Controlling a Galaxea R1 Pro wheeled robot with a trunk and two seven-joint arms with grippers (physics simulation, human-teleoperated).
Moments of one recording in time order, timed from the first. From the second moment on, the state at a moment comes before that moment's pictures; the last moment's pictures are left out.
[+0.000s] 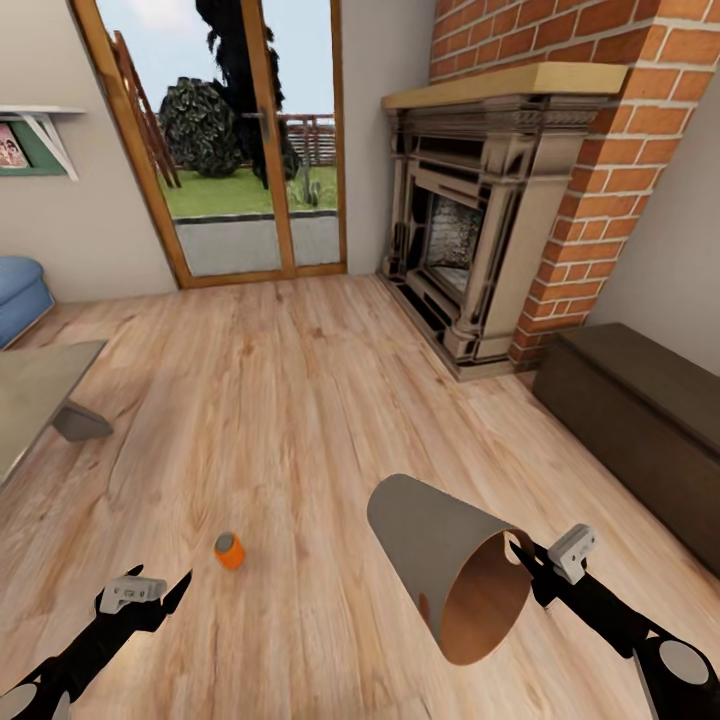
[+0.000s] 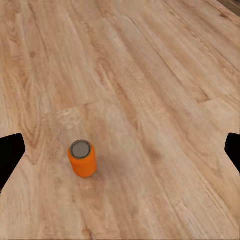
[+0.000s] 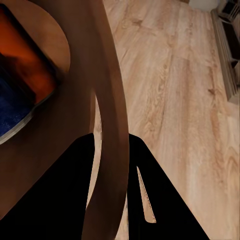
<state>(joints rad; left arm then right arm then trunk) -0.12 0.16 0.39 -1.14 -0.01 -0.07 -0.54 -0.18 -0.10 -0.41 -1.30 0.30 -0.22 0.80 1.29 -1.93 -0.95</state>
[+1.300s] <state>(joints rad) -0.41 0.16 0.36 -1.01 -0.01 0.19 -0.54 -0.18 -0.08 -0.43 -1.37 0.30 -0.18 0.79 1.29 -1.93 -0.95</state>
